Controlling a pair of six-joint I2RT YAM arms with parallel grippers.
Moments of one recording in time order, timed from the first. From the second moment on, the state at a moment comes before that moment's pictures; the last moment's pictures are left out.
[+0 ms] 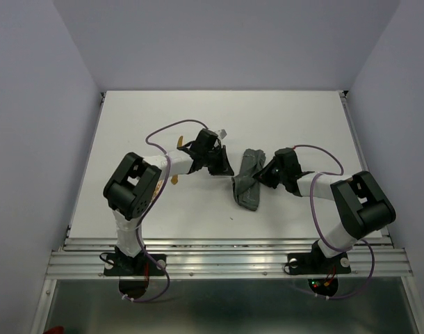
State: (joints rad) left arm -0.63 1.87 1.13 -0.06 0.37 -0.68; right arm 0.38 1.58 0.62 0.18 -0.05 1.05
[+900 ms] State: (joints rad) left arm -0.68 1.94 1.18 0.03 0.51 -0.73; right arm 0.38 1.56 0.62 0.17 -0.08 1.09
